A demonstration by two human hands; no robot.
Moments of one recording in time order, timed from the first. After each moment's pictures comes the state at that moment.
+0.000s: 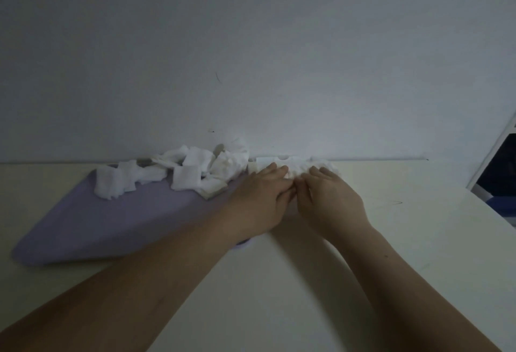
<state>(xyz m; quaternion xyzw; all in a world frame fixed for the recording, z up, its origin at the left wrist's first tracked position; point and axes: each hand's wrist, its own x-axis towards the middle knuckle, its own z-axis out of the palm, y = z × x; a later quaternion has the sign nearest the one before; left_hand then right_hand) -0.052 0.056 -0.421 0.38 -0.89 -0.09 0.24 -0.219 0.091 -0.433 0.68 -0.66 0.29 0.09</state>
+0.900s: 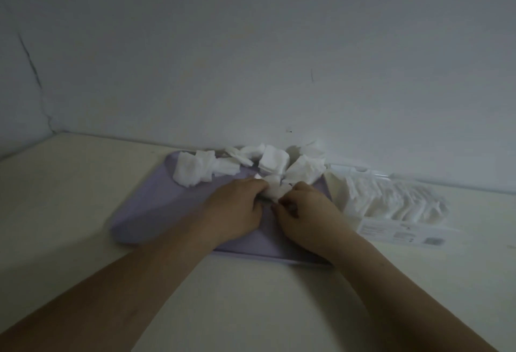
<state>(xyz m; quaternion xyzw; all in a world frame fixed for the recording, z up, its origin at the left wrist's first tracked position) 0.126 0.029 -0.446 0.54 -0.80 -0.10 0.24 -0.060 0.043 -0.446 0.77 -0.59 0.22 -0.07</state>
